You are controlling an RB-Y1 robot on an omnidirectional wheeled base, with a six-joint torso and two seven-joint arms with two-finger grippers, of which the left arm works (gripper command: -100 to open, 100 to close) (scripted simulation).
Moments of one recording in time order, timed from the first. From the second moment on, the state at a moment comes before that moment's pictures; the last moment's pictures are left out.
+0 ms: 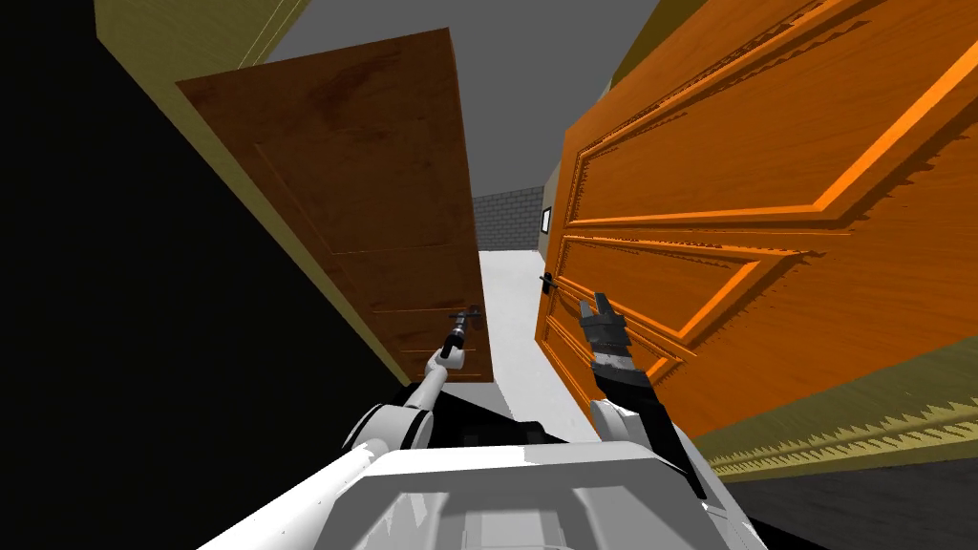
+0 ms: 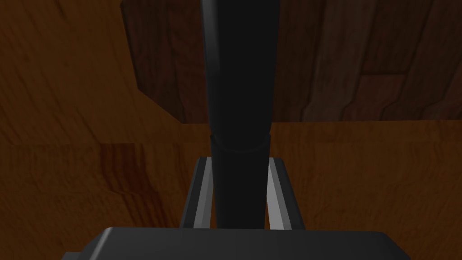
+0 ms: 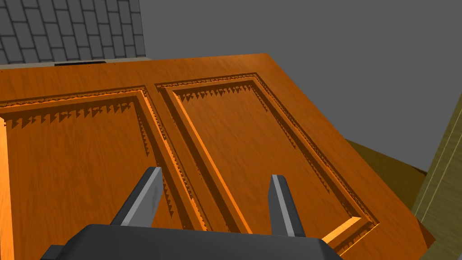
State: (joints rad) arm -0.49 0.07 0.03 -0.64 0.05 -0.46 0.03
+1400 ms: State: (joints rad) arm -0.47 0.10 0.16 -0.65 0.08 -0.45 -0.02
